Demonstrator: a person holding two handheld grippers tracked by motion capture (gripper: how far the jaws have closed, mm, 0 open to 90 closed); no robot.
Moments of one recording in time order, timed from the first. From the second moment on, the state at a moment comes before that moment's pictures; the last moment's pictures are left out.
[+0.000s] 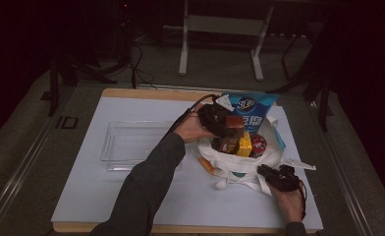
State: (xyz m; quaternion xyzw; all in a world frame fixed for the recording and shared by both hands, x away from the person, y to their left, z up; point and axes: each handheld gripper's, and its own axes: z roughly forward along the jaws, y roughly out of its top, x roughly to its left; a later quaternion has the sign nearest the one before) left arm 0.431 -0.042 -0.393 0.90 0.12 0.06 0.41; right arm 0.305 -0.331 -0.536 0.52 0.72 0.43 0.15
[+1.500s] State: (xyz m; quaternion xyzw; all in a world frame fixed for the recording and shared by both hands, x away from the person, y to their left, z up) left arm 0.430 -0.049 -0.424 0.82 0.17 0.04 0.54; right arm 0.306 -0.332 -0.536 0.52 0.72 0.43 0.14
